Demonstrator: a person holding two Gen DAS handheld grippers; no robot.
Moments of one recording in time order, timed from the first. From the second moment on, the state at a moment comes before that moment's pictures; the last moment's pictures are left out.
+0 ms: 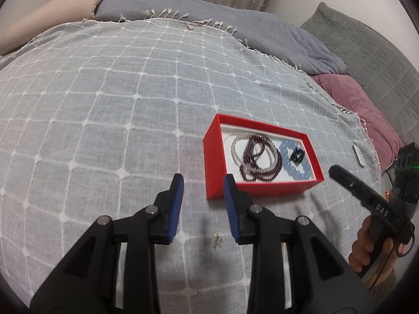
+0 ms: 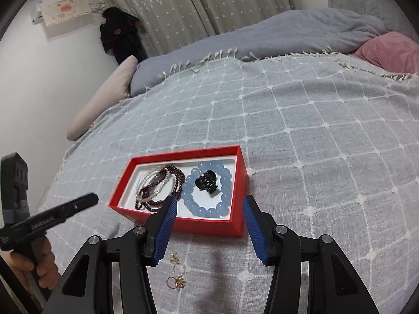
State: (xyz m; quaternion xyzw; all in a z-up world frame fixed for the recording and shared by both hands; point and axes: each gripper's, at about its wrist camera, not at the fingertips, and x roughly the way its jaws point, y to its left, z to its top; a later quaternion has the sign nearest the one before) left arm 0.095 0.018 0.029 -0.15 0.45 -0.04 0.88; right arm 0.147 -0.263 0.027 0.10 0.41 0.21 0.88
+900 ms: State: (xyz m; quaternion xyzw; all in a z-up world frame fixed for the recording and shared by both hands) left arm 0.062 0.015 0.002 -0.14 0.50 -0.03 0.85; right arm 0.121 -0.257 0.011 0.02 0.45 0.16 0.88
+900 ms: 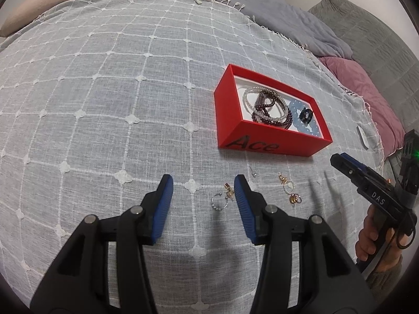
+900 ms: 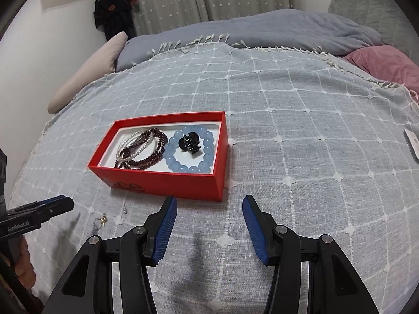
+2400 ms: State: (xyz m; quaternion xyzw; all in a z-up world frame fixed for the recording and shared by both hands) left arm 0.060 -0.053 -0.029 0.06 0.53 -0.06 0.85; right arm 0.095 -0.206 -0.002 -0.09 0.43 0.24 0.86
